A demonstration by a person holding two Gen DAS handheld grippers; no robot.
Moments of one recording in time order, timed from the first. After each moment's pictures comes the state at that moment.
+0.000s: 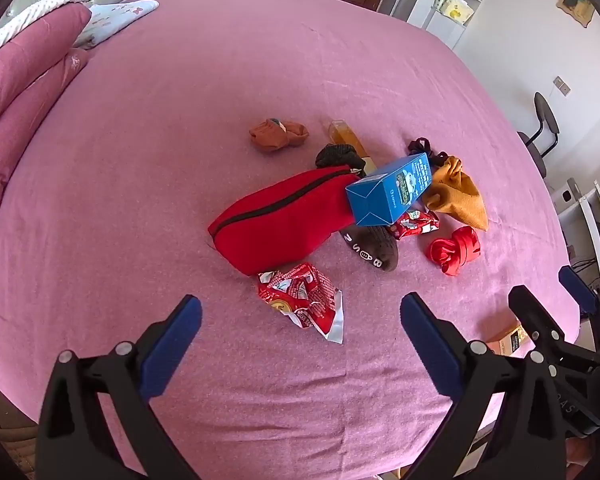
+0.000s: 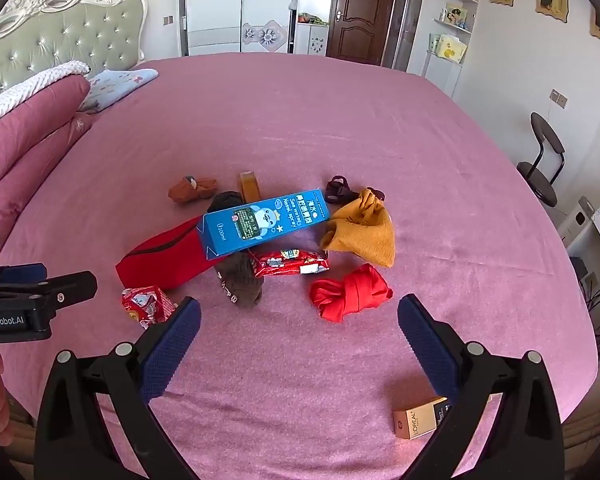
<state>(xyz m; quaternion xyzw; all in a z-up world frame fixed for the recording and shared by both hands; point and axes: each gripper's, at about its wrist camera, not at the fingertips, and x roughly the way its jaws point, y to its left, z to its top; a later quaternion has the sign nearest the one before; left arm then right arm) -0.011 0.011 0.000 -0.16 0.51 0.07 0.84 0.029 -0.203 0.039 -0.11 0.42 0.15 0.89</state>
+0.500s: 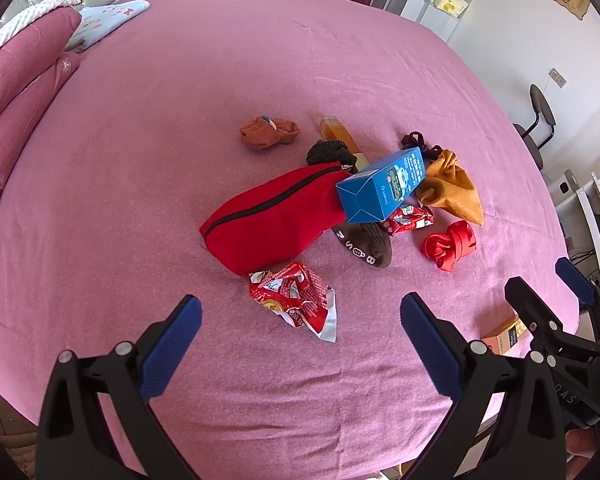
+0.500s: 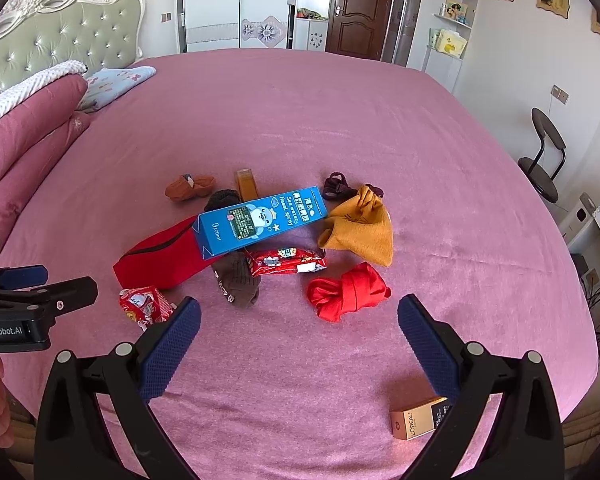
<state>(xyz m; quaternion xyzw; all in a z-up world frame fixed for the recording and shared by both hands) -0.004 0.004 0.004 -0.15 0.52 0.06 0.84 0.038 -0.208 0.038 -0.11 0.43 0.15 0.89</state>
